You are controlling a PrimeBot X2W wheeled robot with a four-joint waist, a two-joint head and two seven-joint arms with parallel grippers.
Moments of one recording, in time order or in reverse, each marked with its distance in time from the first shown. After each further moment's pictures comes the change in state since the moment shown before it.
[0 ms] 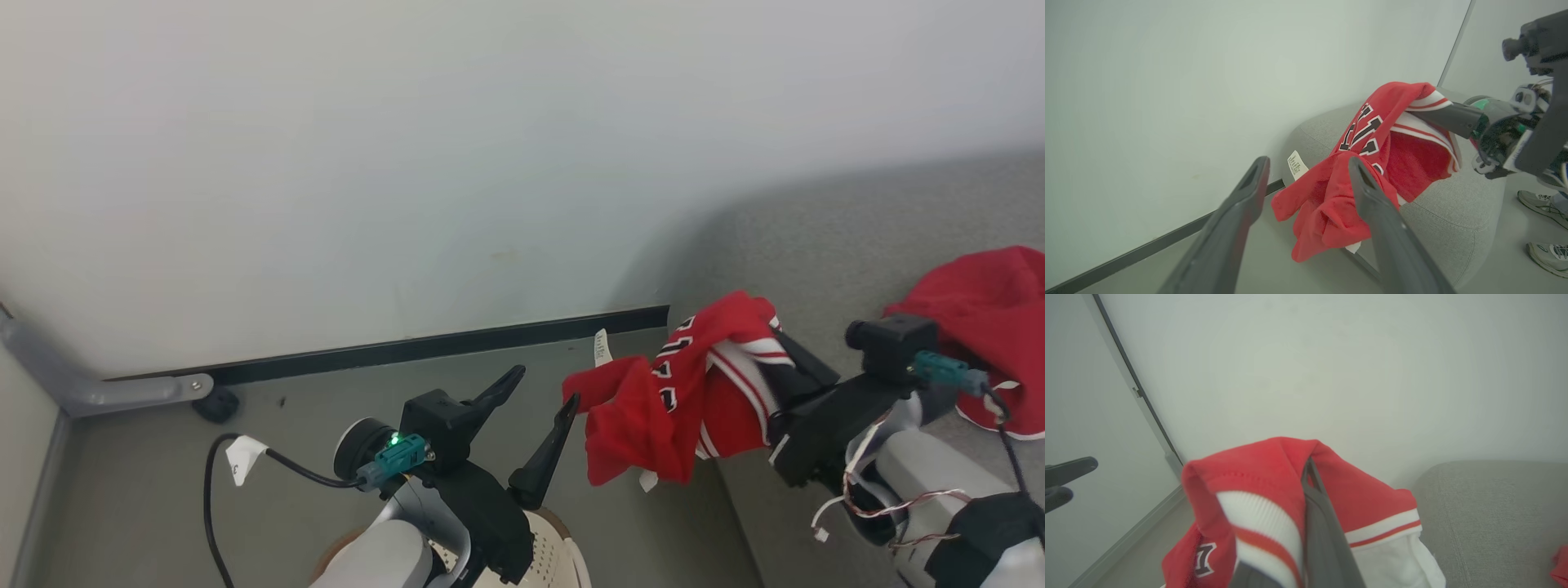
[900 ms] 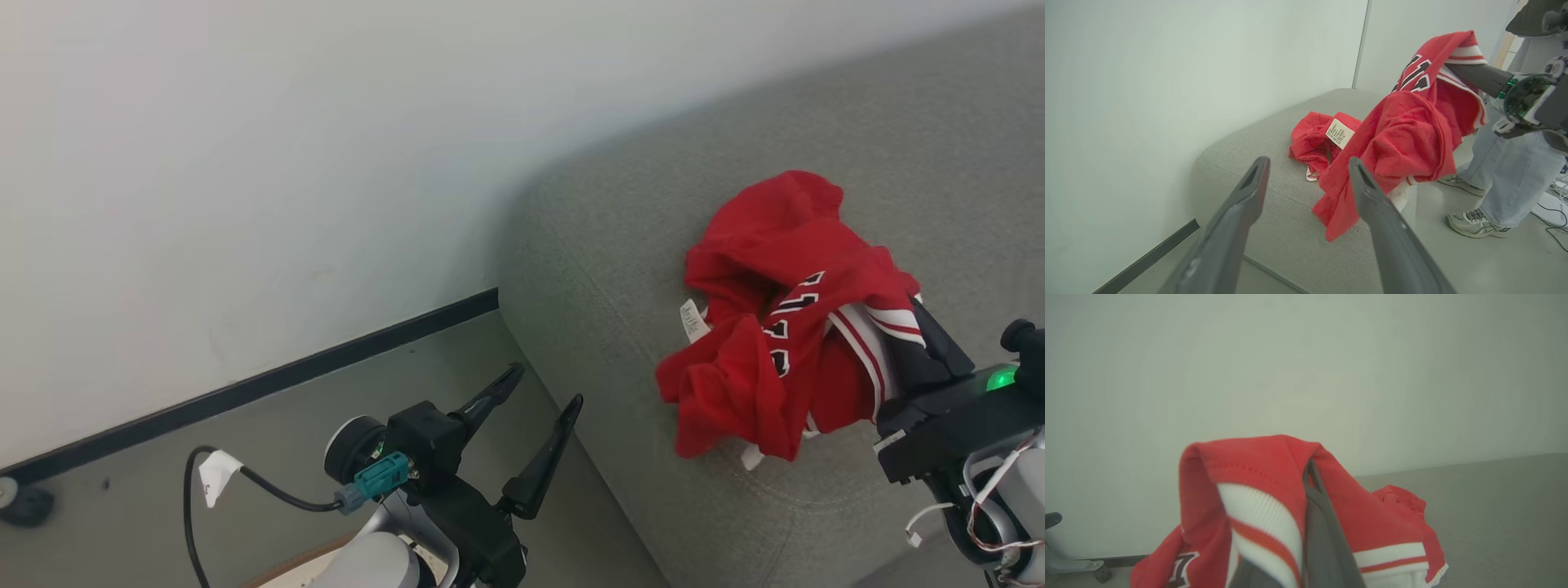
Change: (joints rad) left arm 0.036 0.057 -0.009 -0.131 0.007 -0.008 -0.022; right arm 0.218 -0.174 -0.314 -0.392 -0.090 -0.121 -0.001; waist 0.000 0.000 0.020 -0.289
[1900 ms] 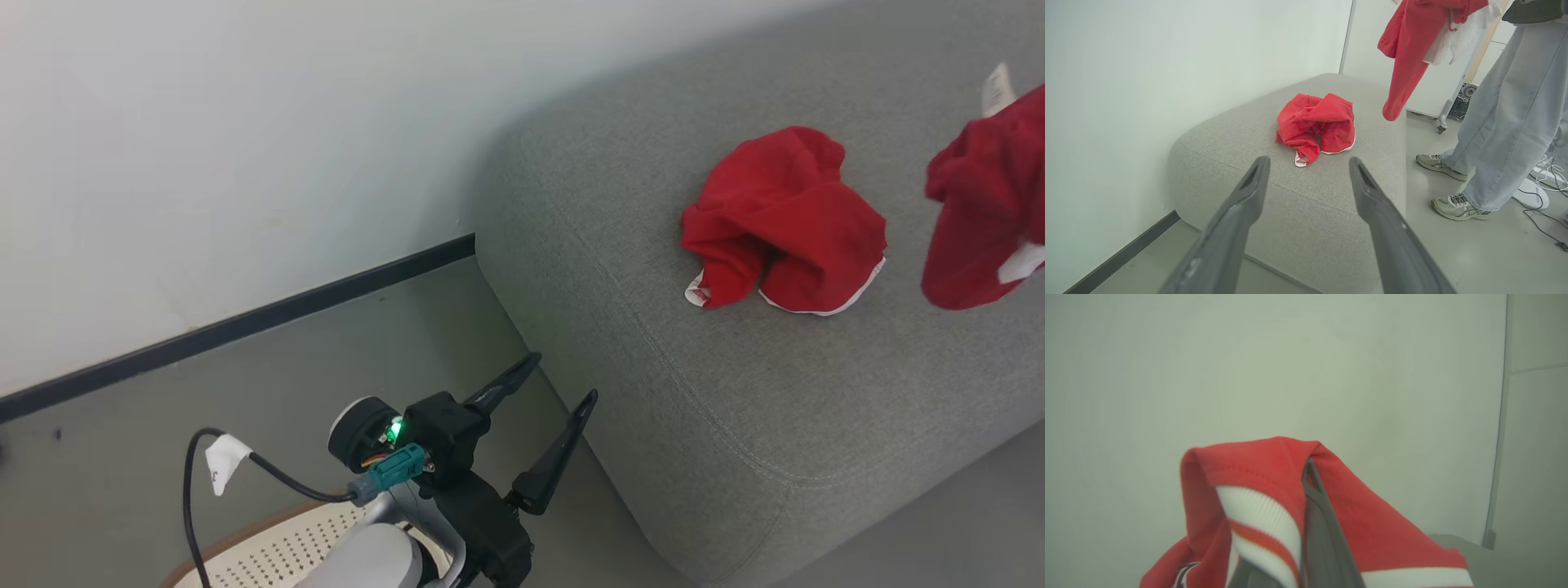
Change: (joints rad) left arm -0.016 0.021 -0.027 -0.066 0.028 0.006 0.053; right arm -0.125 -0.162 -0.378 0.019 -0.012 0.081 -0.001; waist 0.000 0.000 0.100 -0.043
